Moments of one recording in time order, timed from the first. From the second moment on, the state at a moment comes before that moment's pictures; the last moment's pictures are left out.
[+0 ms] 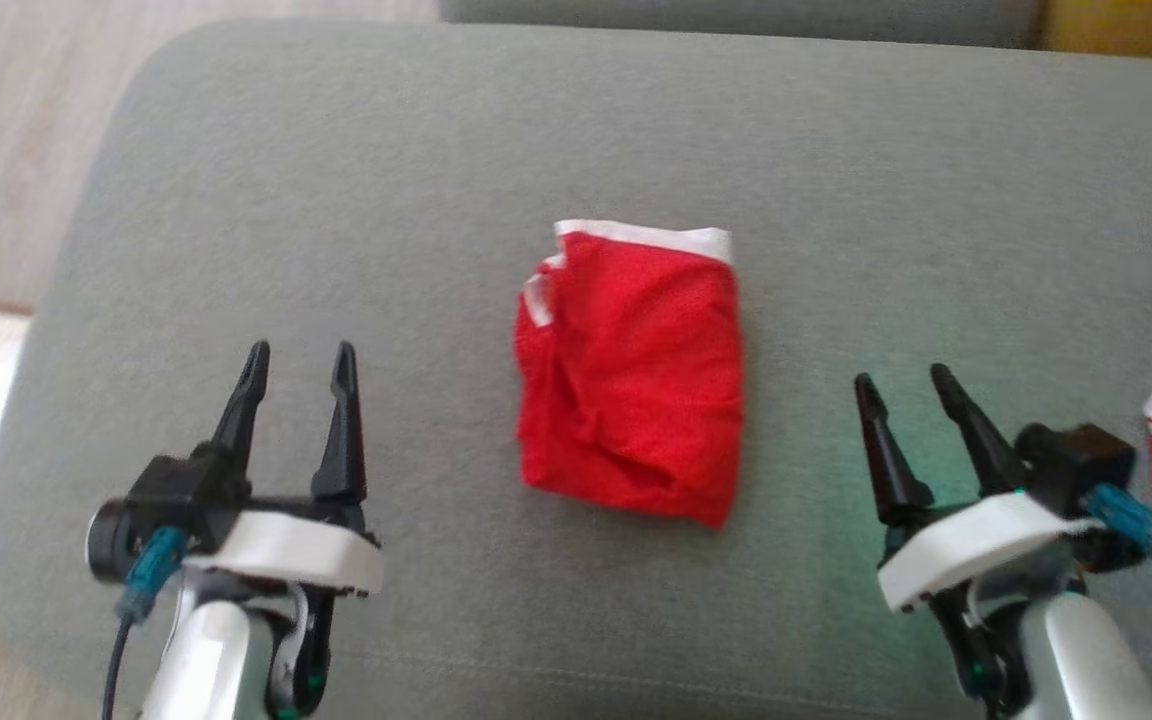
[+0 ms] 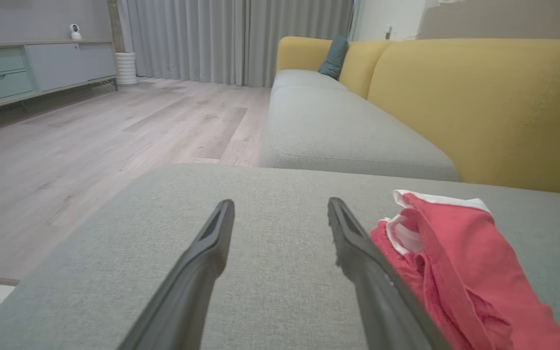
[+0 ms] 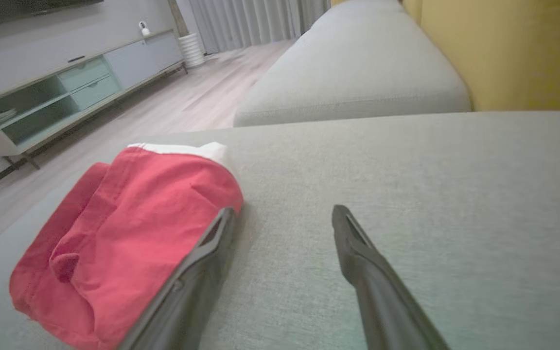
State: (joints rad) left arm -0.09 0.09 -0.19 0.11 -0.19 0.05 -0.24; right arm -0.04 -0.05 0.08 0.07 0.21 0.13 0.07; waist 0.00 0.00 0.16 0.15
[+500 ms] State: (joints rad) left arm -0.13 0.06 -0.22 0.13 -0.21 0.05 -0.25; right arm -0.19 -0.05 0.11 0.43 0.29 0.13 0.09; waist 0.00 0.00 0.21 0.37
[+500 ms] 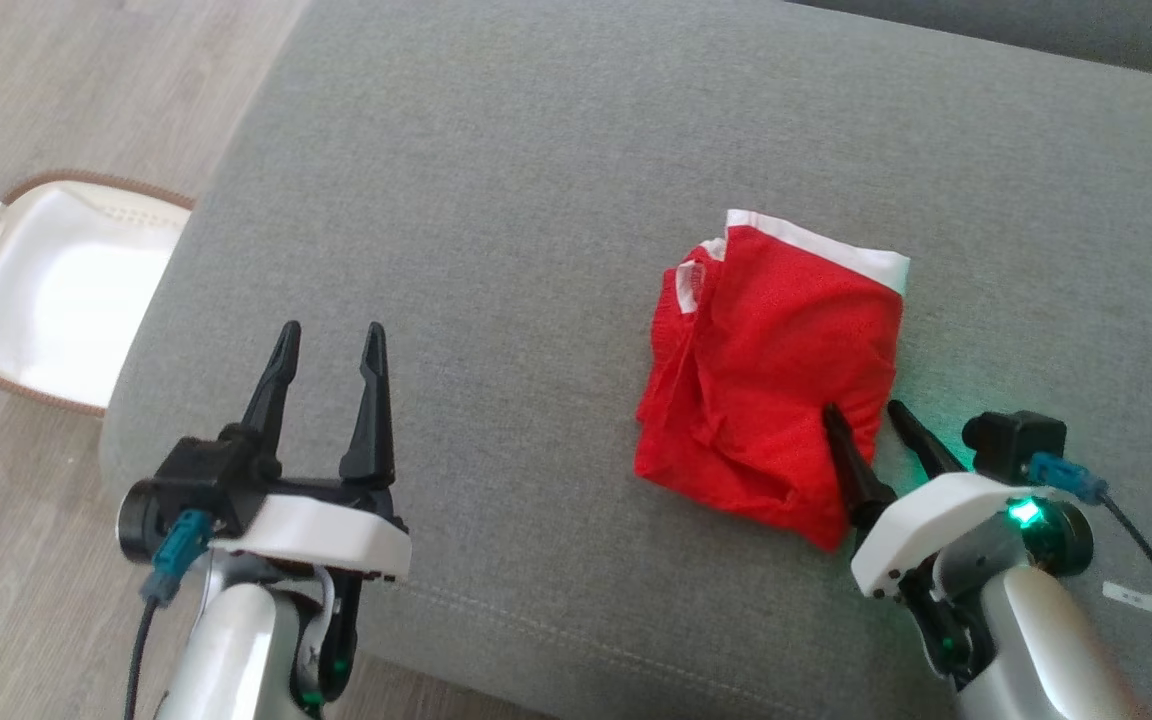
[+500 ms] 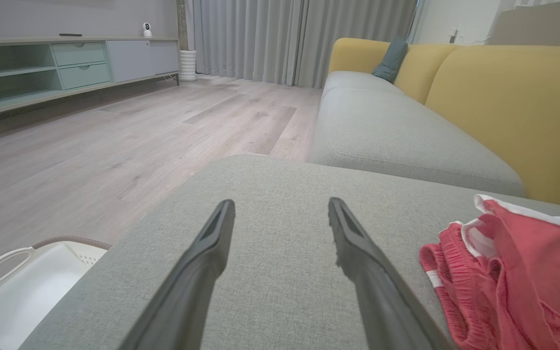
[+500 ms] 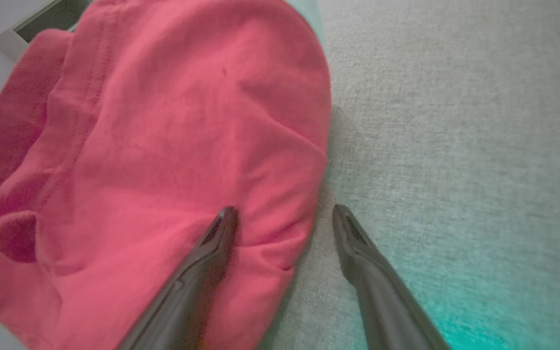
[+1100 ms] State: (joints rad) left arm -0.13 0.05 -0.22 0.11 -0.19 0.04 -0.25; right arm -0.23 -0.05 0.16 0.39 0.25 0.13 0.17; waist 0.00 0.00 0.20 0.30
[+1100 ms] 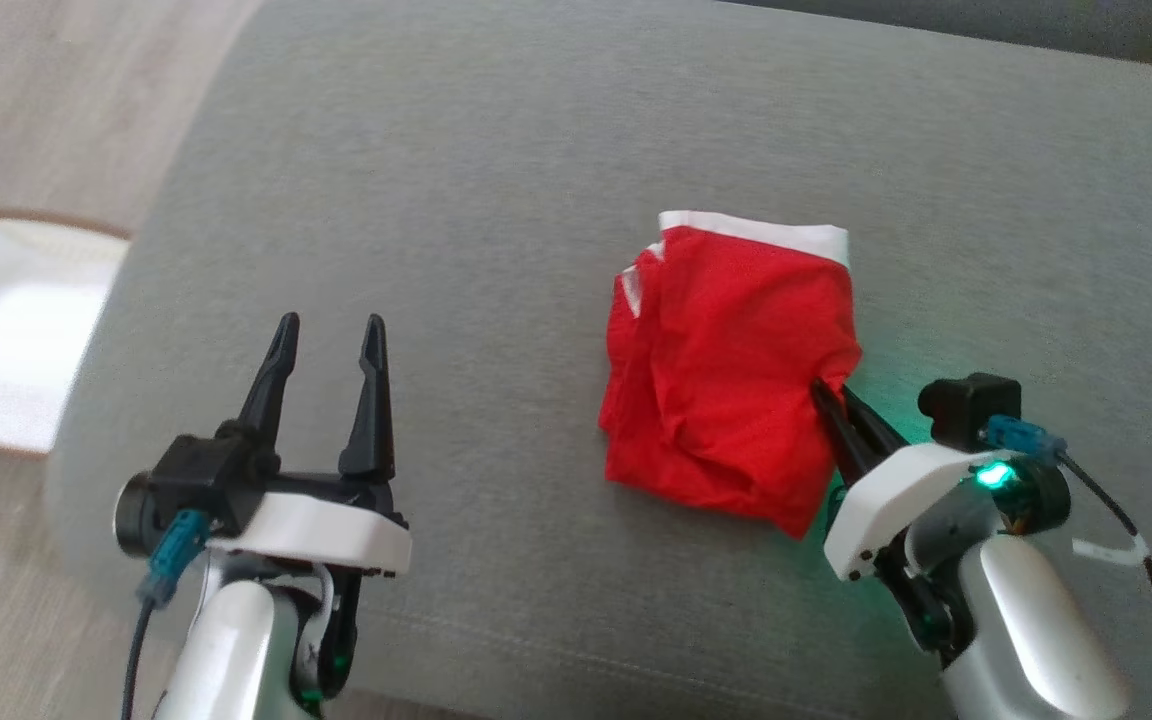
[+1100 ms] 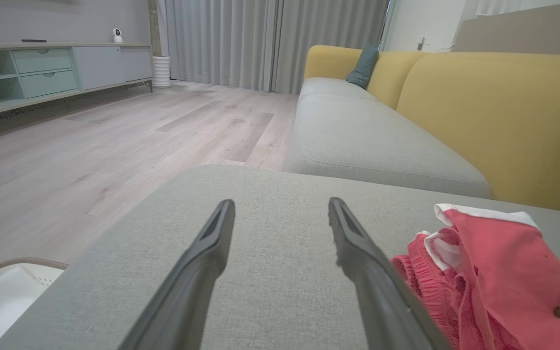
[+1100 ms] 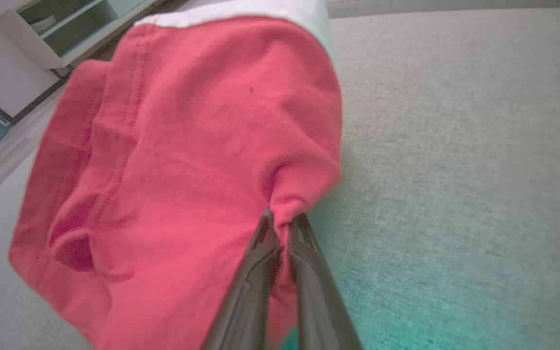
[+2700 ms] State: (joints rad) left arm -0.38 0.09 -0.32 0.02 -0.09 -0.05 -0.22; right arm -0.65 -0.43 -0.10 0.57 0.12 0.13 0.05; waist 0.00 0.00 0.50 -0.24
